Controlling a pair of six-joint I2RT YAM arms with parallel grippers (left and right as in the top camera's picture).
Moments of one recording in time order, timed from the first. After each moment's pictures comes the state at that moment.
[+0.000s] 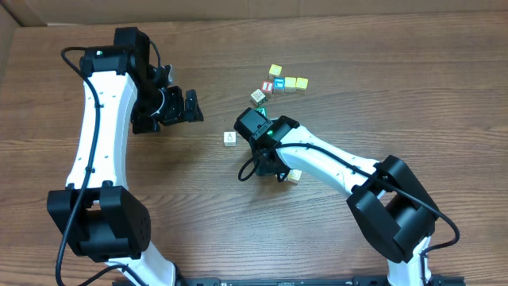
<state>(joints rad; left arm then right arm) 0.05 1.85 1.76 -1.42 0.23 -0.10 0.79 2.03 1.46 -0.91 0.10 0.64</state>
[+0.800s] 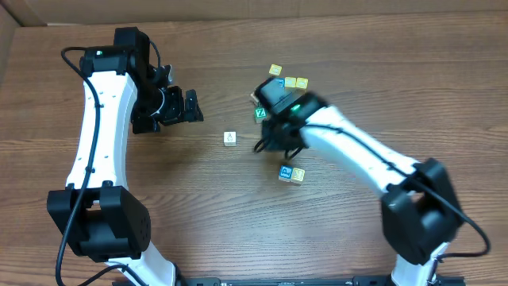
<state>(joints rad) 0.05 1.85 1.76 -1.42 0.23 -0.10 0.64 1.94 1.55 -0.92 -0.04 0.63</state>
